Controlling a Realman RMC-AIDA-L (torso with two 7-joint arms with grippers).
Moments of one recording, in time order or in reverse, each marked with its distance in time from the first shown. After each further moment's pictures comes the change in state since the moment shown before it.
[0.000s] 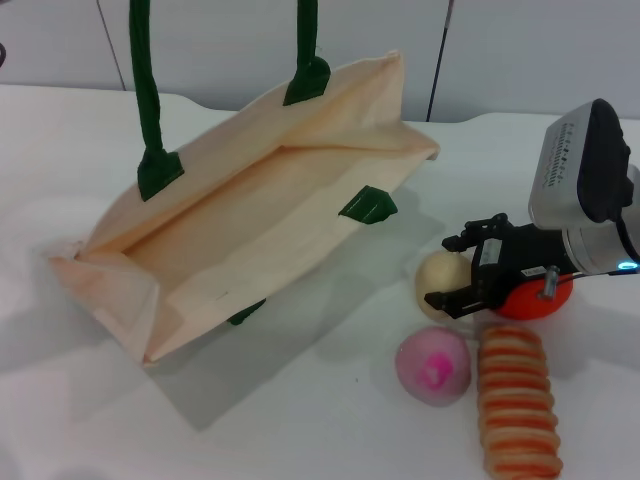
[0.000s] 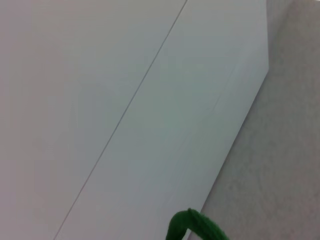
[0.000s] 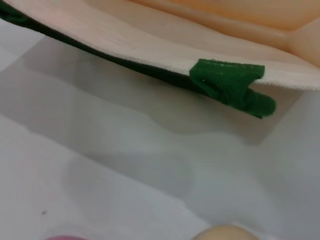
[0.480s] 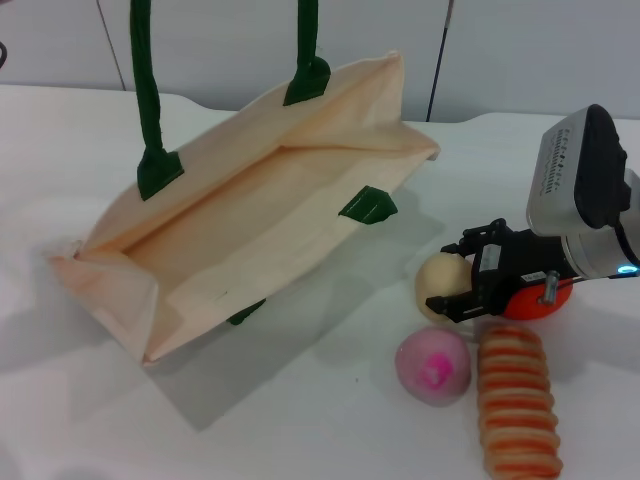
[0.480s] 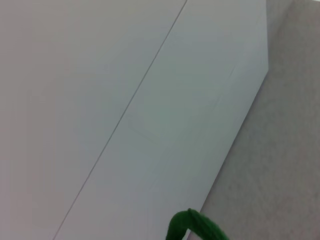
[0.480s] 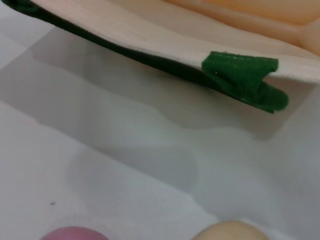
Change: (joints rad) left arm -0.001 0.000 0.000 0.002 0.000 -0.001 0.000; right arm 0.000 -0.002 -0.023 -0.001 -0.001 0.004 0.001
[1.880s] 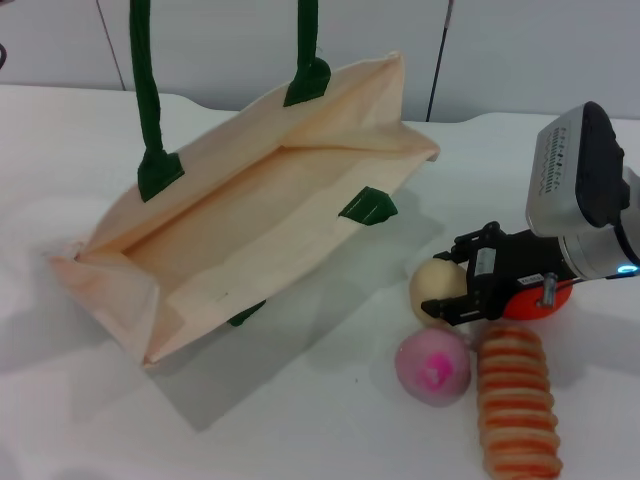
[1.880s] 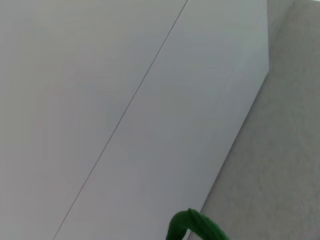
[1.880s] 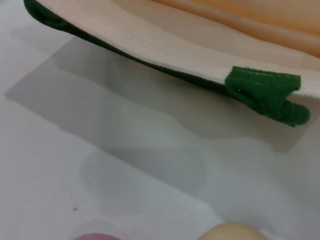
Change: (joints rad) left arm 0.002 0.000 0.000 0.001 0.000 0.000 0.000; right arm 0.000 0.000 -0.012 -0.033 0.002 0.056 0.013
